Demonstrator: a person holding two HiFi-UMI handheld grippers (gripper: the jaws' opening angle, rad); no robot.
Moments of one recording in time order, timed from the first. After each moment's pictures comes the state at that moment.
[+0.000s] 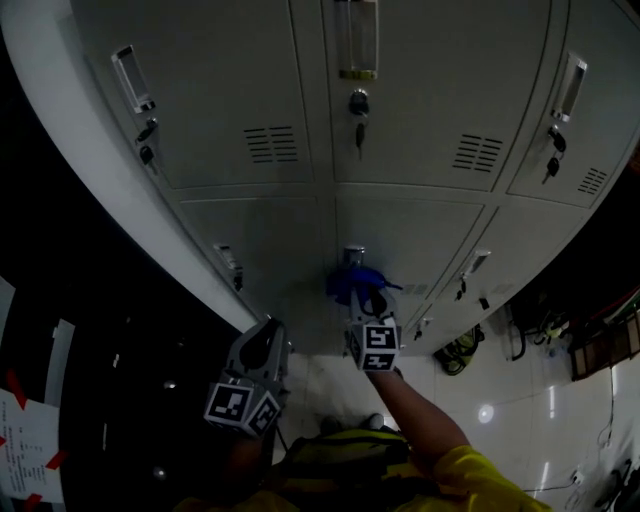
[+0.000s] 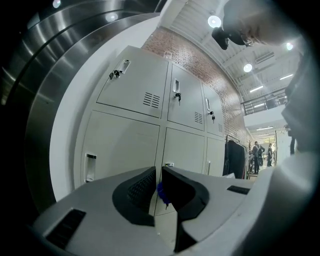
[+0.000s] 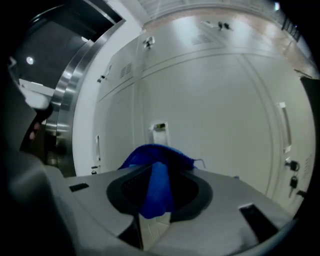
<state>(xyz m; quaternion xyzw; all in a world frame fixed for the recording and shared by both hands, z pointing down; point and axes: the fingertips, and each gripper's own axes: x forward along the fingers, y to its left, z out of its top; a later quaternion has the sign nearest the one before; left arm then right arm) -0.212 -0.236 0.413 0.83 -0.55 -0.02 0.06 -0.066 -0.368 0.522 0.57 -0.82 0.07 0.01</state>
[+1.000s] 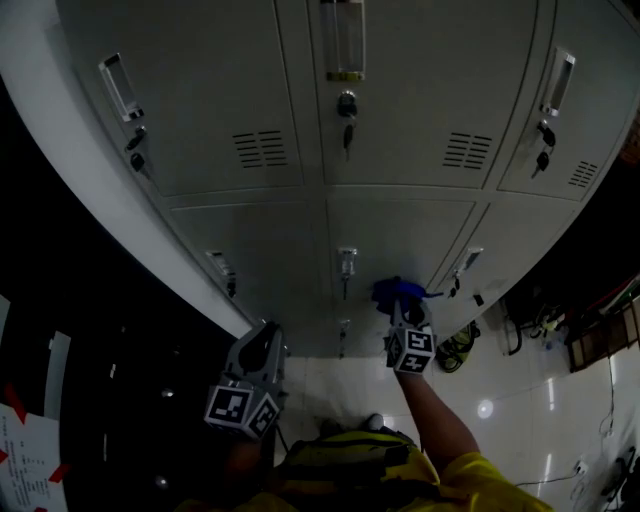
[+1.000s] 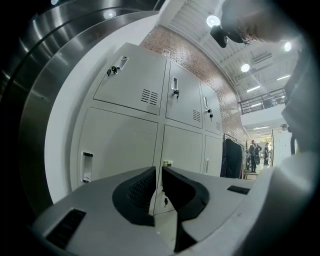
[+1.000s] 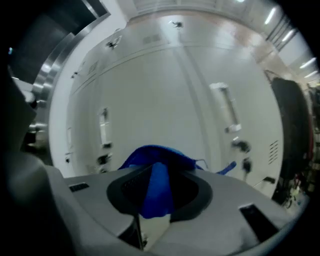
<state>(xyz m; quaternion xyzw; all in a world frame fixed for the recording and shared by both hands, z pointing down) -0.207 -0.237 0.422 0.84 -0.53 0.00 0.07 0.059 -0.363 0.590 0.65 -0.75 0.12 0.02</state>
